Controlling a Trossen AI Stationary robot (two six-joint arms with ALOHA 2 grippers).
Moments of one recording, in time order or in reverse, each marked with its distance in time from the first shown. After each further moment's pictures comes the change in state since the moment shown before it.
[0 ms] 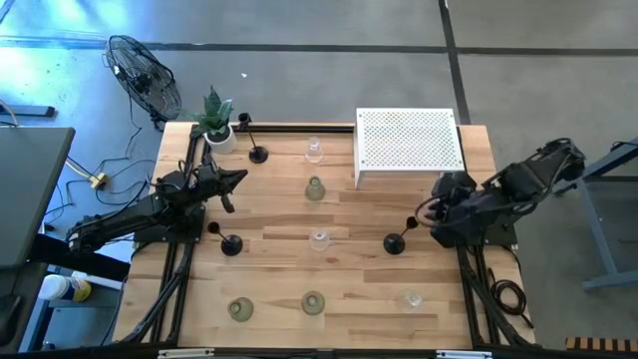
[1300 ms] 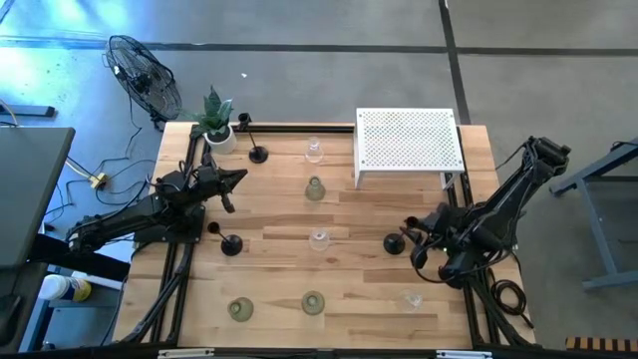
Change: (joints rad) left arm 0.000 0.000 0.000 0.005 -0.003 0.052; right arm 0.319 0.005 -0.708 0.686 0.713 0.257
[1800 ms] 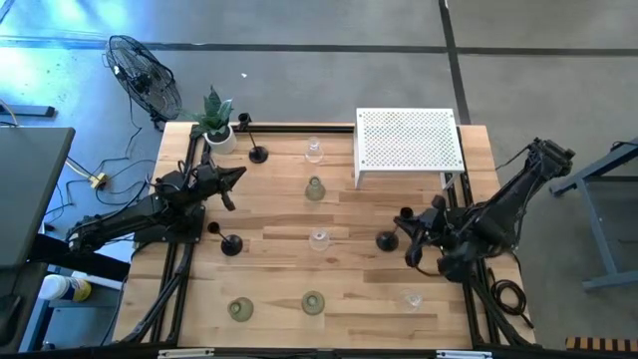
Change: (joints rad) left arm 0.000 0.000 0.000 0.012 -0.049 0.002; right arm -0.119 -0.002 0.204 0.112 0.028 -0.387
